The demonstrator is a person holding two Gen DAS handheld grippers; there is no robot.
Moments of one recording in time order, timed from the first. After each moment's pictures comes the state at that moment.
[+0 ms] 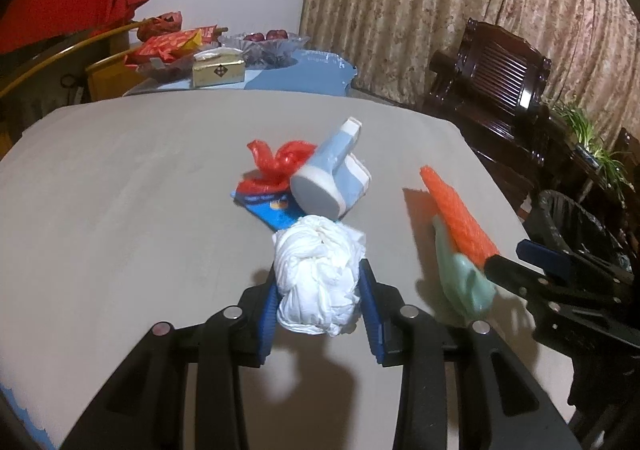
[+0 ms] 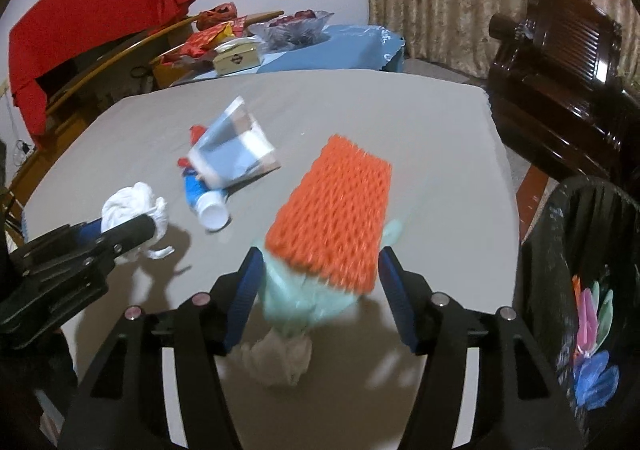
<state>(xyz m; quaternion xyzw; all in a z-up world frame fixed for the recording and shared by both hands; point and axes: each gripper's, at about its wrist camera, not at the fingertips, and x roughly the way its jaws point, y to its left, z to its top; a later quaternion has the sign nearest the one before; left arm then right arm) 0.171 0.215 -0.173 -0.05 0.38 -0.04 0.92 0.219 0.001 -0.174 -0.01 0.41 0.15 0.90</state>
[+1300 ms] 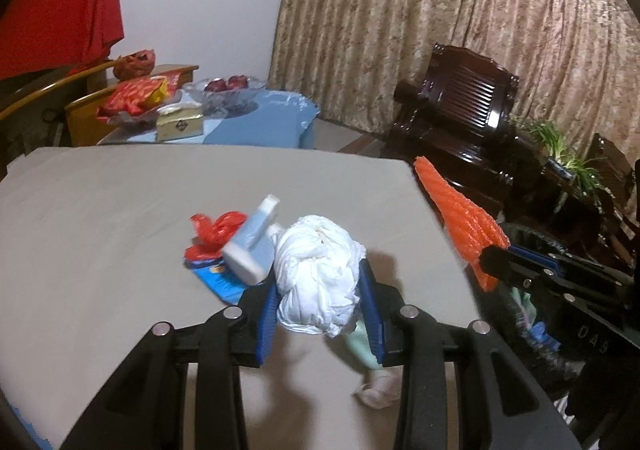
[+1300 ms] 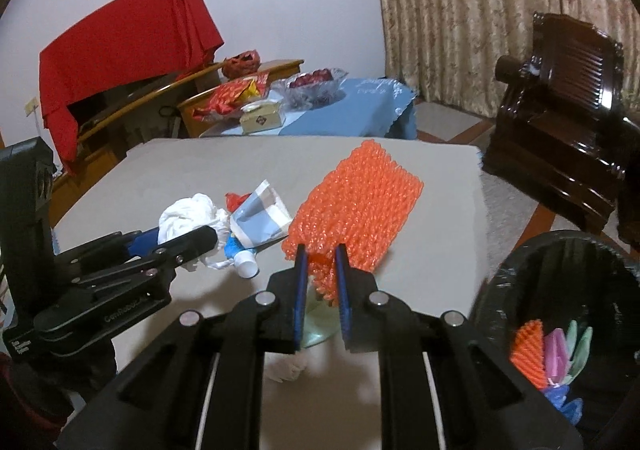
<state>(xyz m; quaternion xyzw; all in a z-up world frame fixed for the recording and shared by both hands) 0.162 0.157 -0.109 -0.05 0.32 -0.09 0.94 0.188 -0.045 -0.090 0.01 0.33 0.20 0.92</state>
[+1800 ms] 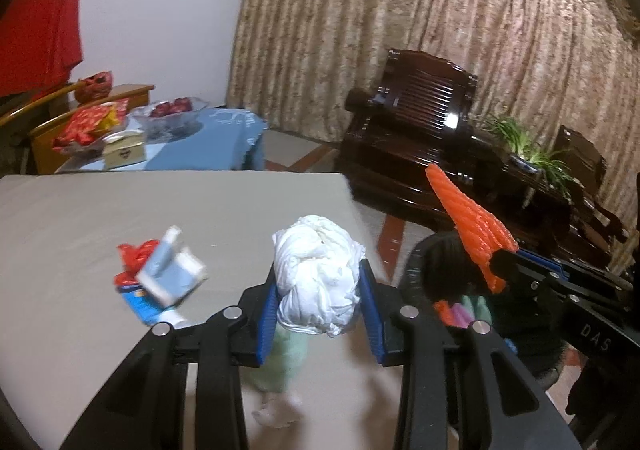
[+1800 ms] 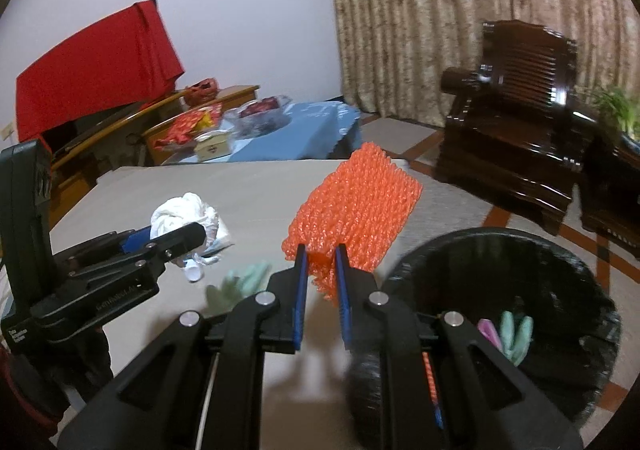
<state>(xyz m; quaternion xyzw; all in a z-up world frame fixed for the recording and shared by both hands) 0.160 0.075 -0.085 -0.04 0.30 -0.15 0.94 0.154 -0.140 -0.066 0.03 0.30 0.12 0.94</state>
